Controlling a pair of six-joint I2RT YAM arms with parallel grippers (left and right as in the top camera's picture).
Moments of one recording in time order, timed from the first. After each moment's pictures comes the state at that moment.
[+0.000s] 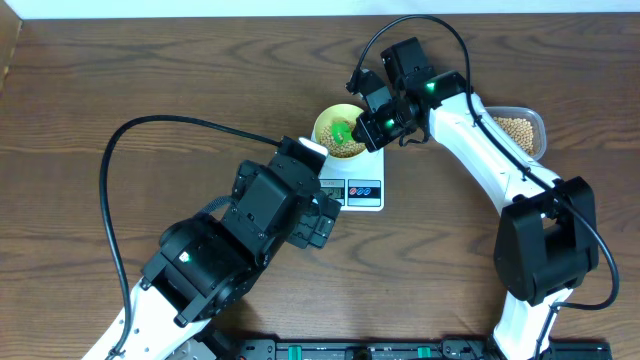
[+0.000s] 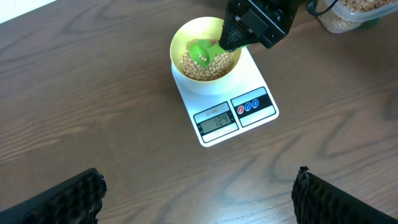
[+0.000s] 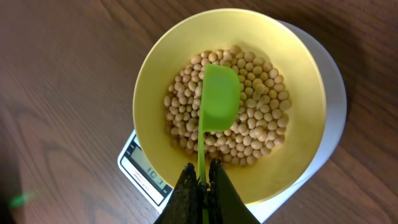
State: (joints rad) left arm -0.77 1.10 1.30 -1.08 -0.26 -0.20; right arm 0.41 1.98 1.61 -0.80 -0.43 -0.11
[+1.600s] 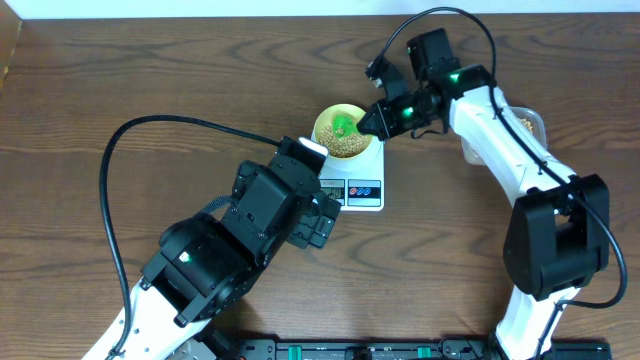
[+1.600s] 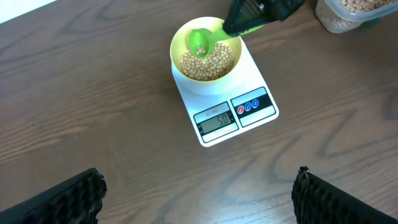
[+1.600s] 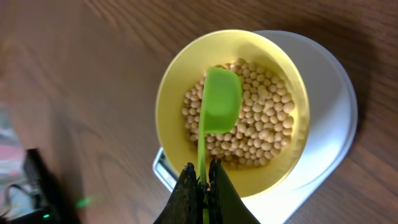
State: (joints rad) left arm -0.77 1.10 1.30 -1.08 -0.26 -0.20; right arm 0.31 1.98 1.61 -0.78 -0.65 -0.03
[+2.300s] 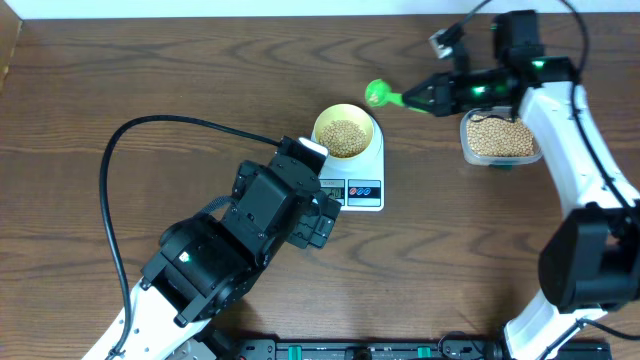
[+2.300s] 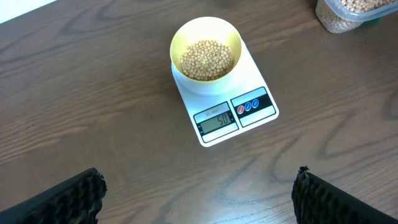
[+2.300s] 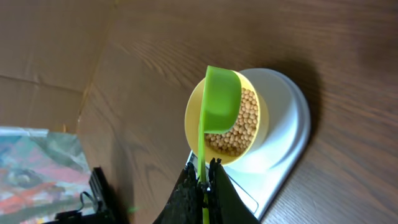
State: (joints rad) left arm -0.77 1.10 1.30 -1.08 -0.26 -0.20; right arm 0.05 1.86 1.61 -0.85 -0.92 -0.05
